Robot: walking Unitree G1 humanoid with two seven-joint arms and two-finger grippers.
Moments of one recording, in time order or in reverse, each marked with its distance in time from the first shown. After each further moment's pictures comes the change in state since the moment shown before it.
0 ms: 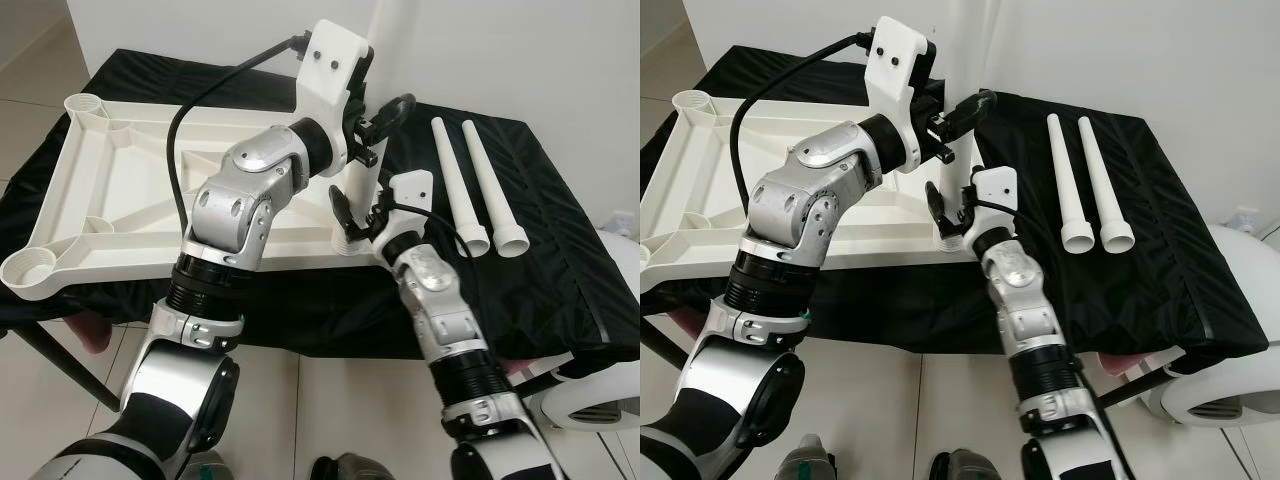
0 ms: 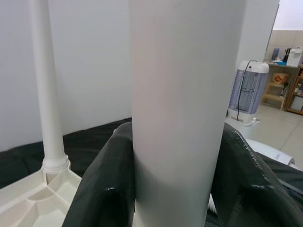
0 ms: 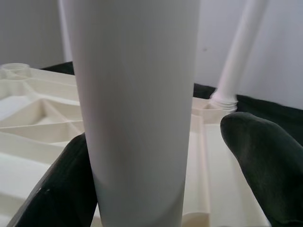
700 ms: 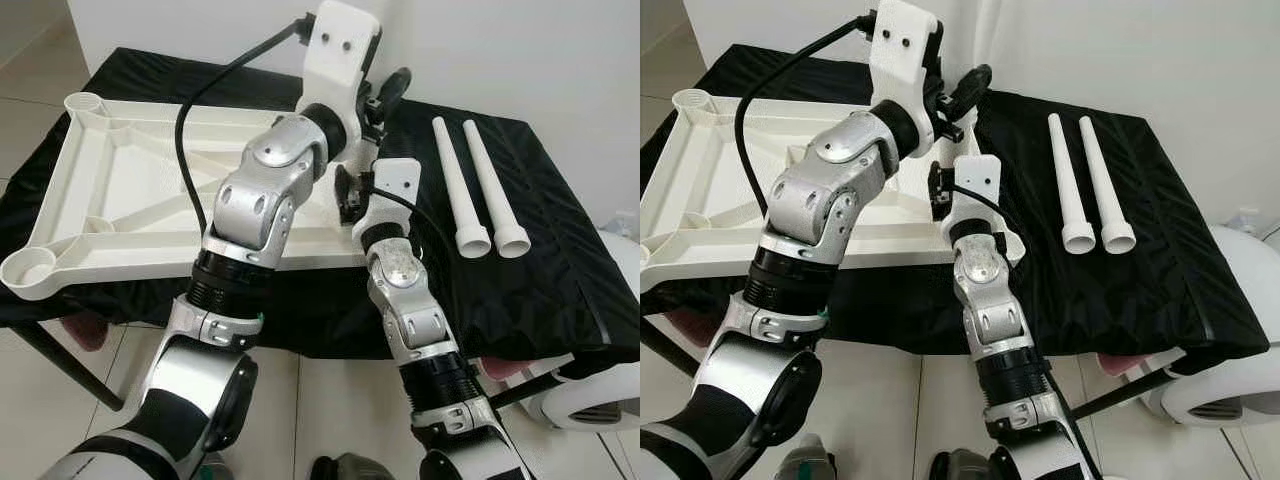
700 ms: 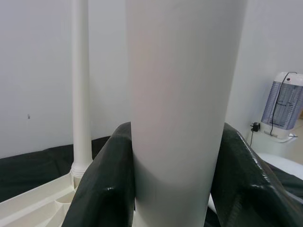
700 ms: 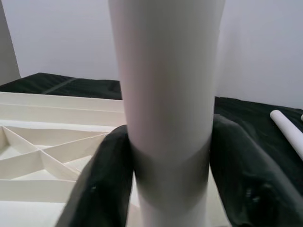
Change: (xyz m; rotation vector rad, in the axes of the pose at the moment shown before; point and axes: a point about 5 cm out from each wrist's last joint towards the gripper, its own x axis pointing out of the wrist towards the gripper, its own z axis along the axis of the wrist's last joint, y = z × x) left arm 0.010 0.000 0.010 0.027 -0.031 0.197; right arm 0.006 0.018 0.018 0.023 0.014 -0.206
